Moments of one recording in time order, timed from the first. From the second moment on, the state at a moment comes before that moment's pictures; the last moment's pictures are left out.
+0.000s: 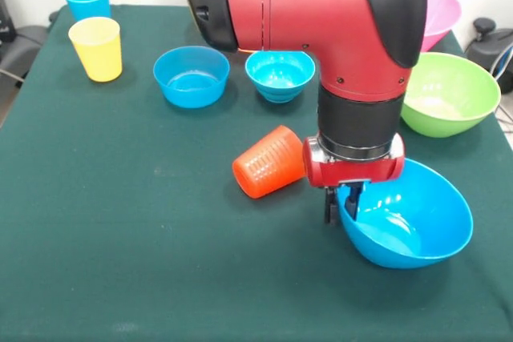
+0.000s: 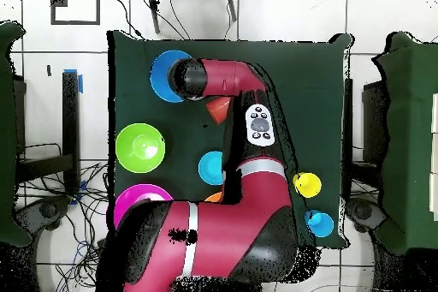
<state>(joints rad) -0.18 -0.23 0.14 1.02 -0.15 0.63 1.63</state>
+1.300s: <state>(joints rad) -0.41 -0.14 0.27 0.90 -0.14 0.71 1.62</state>
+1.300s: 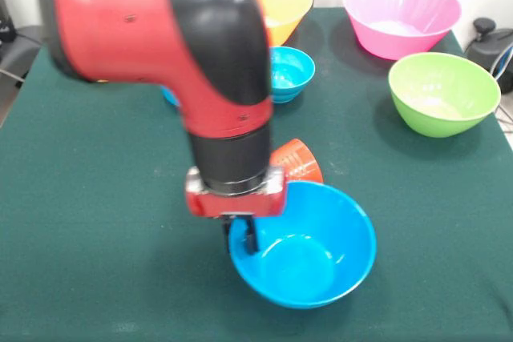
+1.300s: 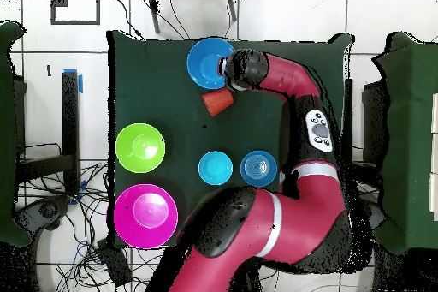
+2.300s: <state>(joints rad) -0.49 -0.03 0.37 0.67 -0.15 0.92 1.44</state>
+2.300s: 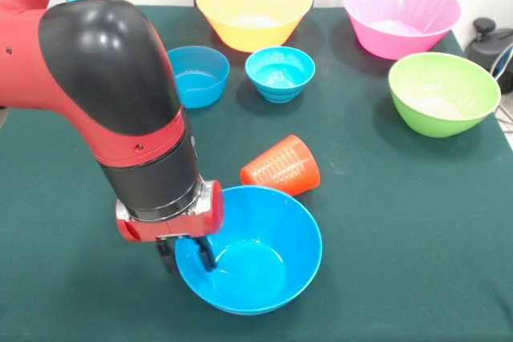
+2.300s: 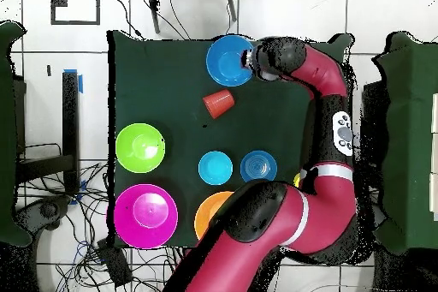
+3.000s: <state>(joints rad) -0.49 -0.03 0.37 0.67 -0.21 0.91 1.44</state>
